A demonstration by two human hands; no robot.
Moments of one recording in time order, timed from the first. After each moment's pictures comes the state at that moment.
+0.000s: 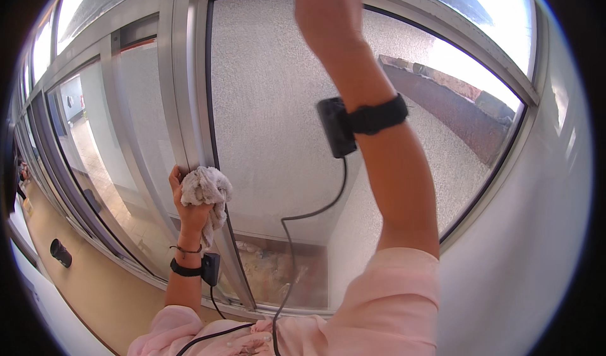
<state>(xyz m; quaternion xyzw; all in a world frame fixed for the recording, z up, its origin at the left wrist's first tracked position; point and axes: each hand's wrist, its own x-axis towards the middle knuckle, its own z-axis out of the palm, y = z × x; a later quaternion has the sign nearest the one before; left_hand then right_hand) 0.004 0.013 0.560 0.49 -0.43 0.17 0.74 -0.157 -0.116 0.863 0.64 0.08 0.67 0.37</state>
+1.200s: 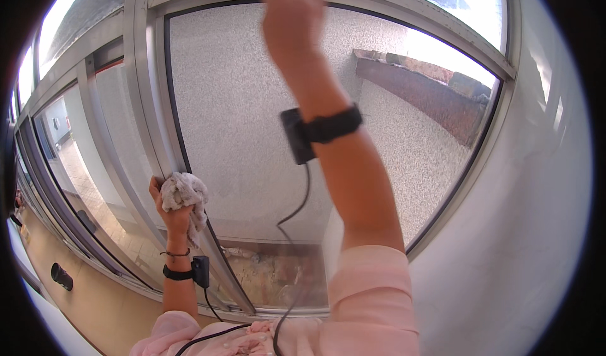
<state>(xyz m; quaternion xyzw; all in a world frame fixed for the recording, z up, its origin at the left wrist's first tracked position) 0.007 0.000 0.554 0.49 -0.45 0.25 0.70 -0.178 -0.153 0.853 0.55 -0.09 0.72 0.41</state>
